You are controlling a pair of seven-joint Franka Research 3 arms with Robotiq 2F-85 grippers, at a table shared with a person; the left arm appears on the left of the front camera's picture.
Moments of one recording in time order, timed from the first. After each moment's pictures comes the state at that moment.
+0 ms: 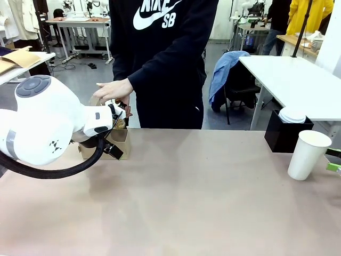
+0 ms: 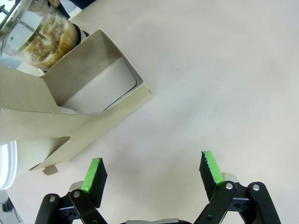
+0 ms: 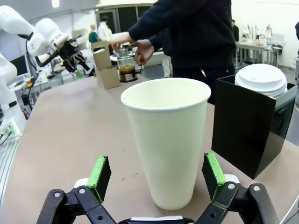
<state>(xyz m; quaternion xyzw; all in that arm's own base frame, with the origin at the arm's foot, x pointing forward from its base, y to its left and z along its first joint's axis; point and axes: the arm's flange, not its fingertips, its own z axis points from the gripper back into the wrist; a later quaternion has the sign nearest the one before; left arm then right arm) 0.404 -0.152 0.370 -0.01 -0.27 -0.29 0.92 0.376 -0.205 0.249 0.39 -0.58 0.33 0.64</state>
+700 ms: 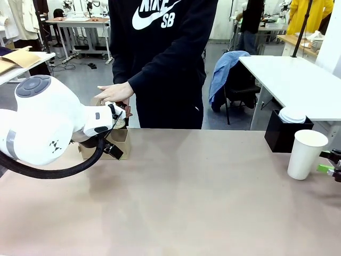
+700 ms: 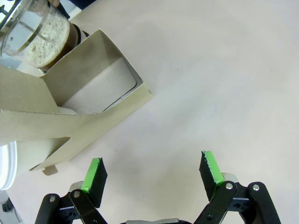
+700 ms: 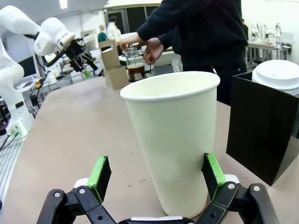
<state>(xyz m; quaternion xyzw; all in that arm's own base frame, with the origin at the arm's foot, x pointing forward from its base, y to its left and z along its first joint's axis) 0.404 -0.152 0.370 -0.01 -0.27 -0.29 0.92 0.387 -0.182 0.237 0.41 -0.57 0.34 0.63</state>
